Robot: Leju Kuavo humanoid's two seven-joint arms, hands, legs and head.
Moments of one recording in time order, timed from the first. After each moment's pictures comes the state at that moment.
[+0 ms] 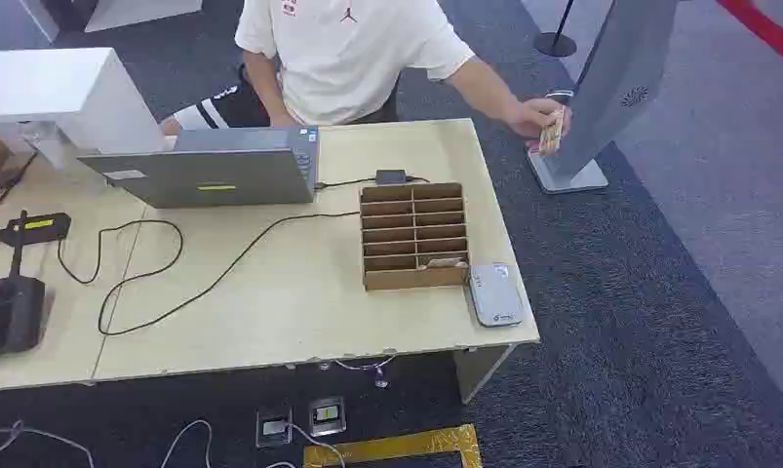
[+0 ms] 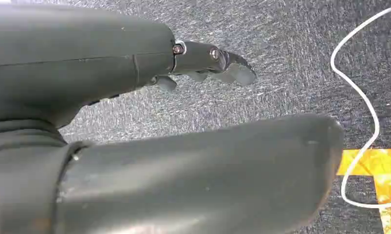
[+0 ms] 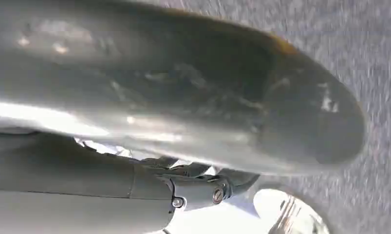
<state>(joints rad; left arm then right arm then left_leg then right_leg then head) -0.17 -0.05 1.45 -0.06 -1.56 -0.24 -0.33 -0.17 0.01 -1.12 -0.01 1.57 -0.46 0.19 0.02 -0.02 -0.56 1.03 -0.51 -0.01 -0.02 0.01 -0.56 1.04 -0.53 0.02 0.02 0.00</state>
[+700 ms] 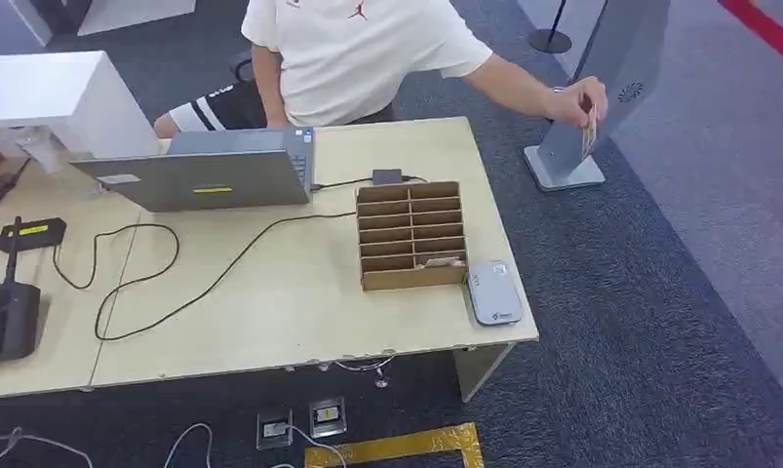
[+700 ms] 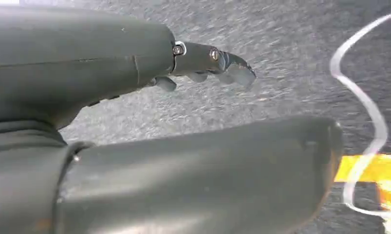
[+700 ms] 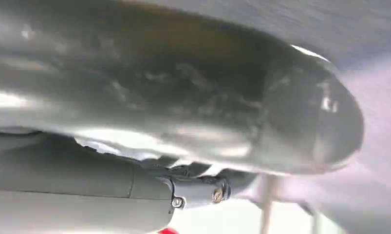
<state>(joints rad) -0.17 -0.06 1.45 -0.06 -1.56 -0.24 -0.34 -0.13 -0.42 -0.72 -0.77 1.14 -0.09 0.64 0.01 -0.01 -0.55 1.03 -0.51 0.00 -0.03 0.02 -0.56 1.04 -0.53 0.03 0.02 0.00</state>
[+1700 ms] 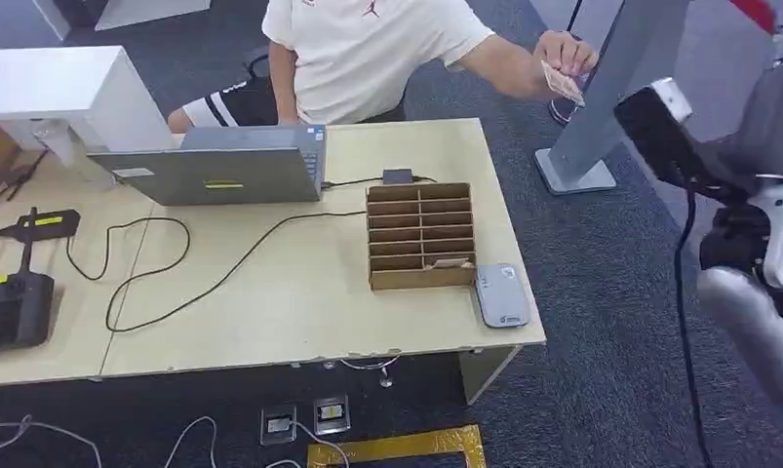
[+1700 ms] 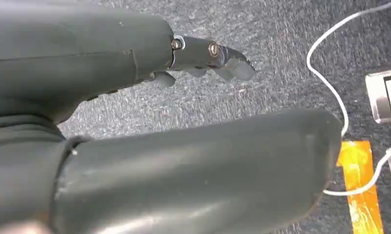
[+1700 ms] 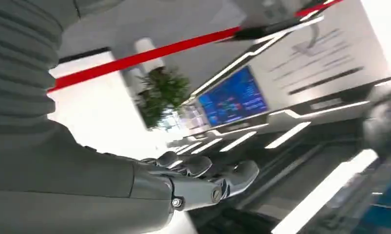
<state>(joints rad) -0.18 -0.06 1.45 -0.06 -1.56 -0.24 -0.41 -0.77 -0.69 0.42 -1.56 1.04 -0.09 0.64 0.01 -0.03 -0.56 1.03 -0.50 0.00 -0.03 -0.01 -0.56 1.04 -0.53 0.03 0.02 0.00</state>
